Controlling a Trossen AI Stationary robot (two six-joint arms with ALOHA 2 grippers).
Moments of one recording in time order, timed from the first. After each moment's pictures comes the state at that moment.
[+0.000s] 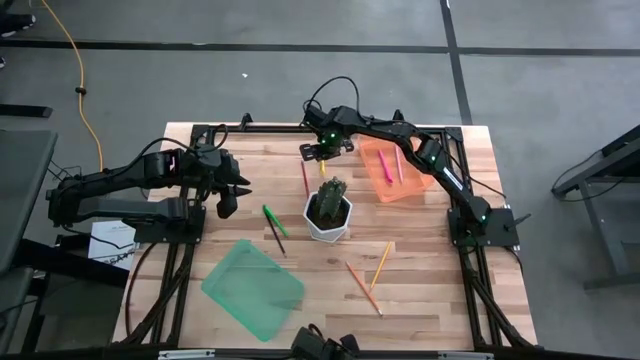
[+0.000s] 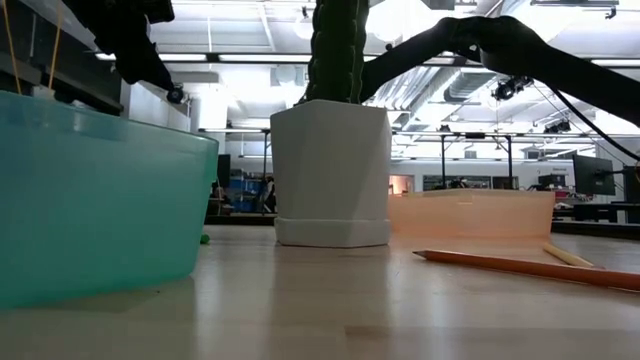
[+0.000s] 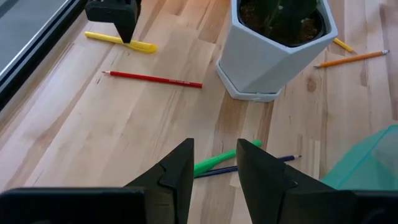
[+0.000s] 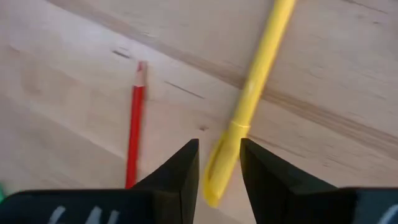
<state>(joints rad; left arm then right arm) 0.38 0.76 0.80 -0.82 0.04 -0.08 -0.50 2.45 2.16 -1.01 -0.18 0.70</state>
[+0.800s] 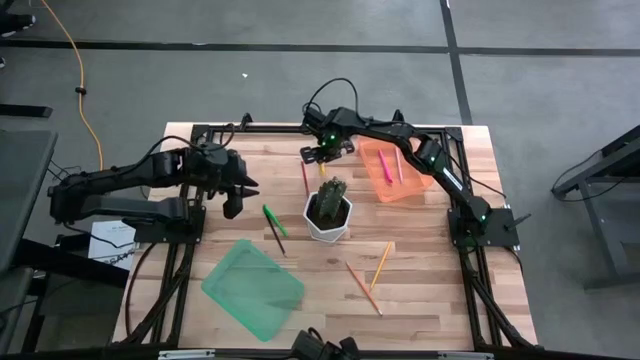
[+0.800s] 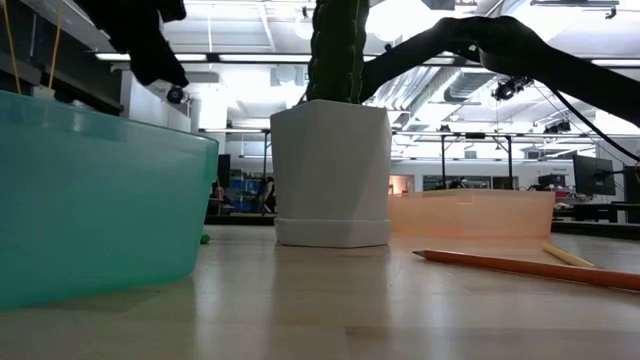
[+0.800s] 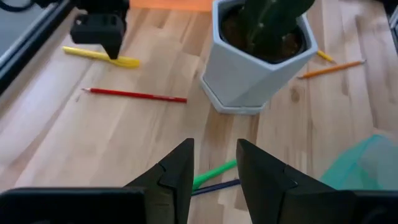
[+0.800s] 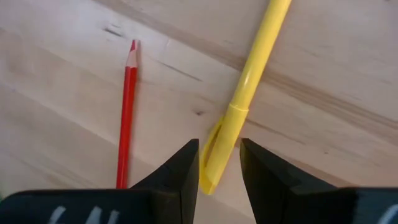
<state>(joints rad) 0.38 0.82 0.80 -0.72 0.11 -0.07 -0.50 2.45 2.16 -1.04 -0.18 0.67</state>
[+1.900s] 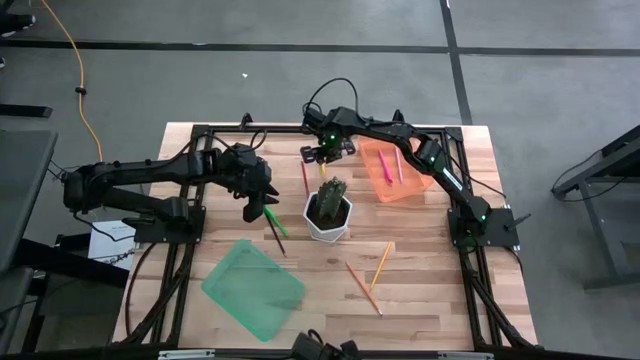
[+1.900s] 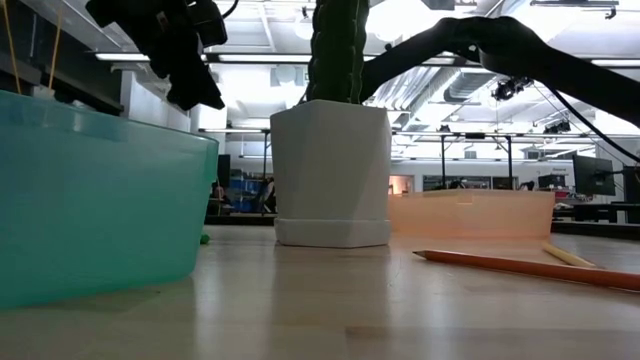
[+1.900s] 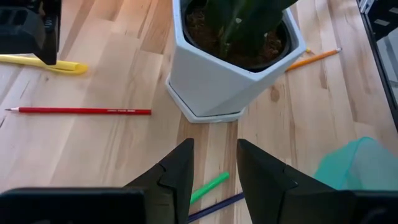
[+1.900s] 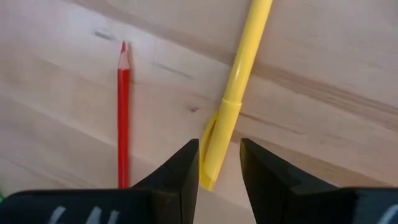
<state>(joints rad) 0.38 1.08 0.80 -0.52 0.26 -0.03 -0.49 2.45 2.17 -1.06 -0.19 0.73</state>
